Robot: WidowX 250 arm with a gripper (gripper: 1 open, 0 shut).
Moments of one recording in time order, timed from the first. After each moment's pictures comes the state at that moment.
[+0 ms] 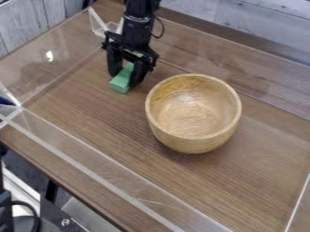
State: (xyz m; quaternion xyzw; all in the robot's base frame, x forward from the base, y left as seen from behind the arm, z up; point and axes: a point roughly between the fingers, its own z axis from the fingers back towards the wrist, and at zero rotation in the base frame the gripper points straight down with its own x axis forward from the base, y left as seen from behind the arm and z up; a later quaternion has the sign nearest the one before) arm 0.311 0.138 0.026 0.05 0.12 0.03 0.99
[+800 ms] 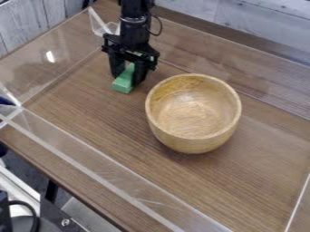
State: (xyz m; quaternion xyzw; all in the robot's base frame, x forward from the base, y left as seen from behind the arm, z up) arm 0.316 0.126 0.027 0.02 0.07 0.04 1.00
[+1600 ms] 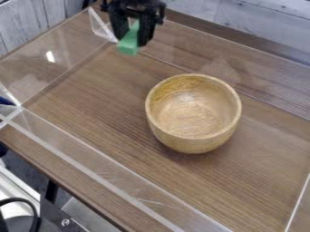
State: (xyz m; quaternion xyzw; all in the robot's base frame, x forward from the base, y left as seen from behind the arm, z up) arm 0.328 0.102 0.124 0.02 -0.01 0.05 1.00
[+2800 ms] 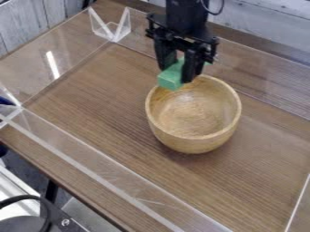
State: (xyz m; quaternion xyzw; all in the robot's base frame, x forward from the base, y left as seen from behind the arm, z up) arm 0.285 0.005 0.108 -0.01 0.00 -0.07 1.00
